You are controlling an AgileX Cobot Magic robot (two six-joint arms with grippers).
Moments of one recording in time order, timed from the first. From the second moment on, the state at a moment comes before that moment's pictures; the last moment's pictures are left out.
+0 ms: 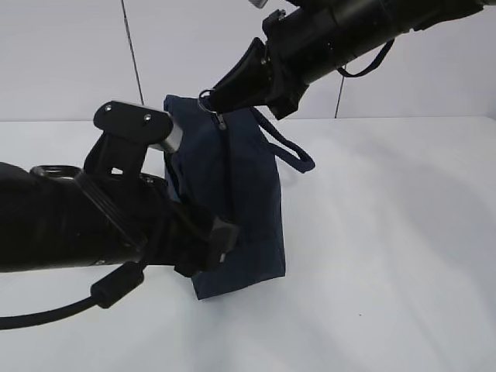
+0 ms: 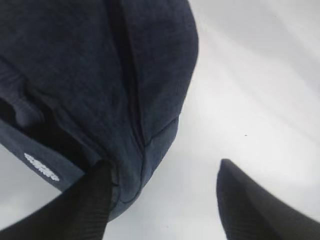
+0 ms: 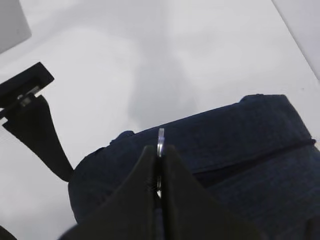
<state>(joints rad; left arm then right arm) -0.84 1.47 -0.72 -1.74 -0.06 1.45 0.34 1.84 -1.57 0.98 1.00 -1.54</state>
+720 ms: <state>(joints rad) -0.91 1.52 -0.72 -1.77 -0.34 1.35 0.47 1.84 -1.57 1.02 0.91 -1.54</state>
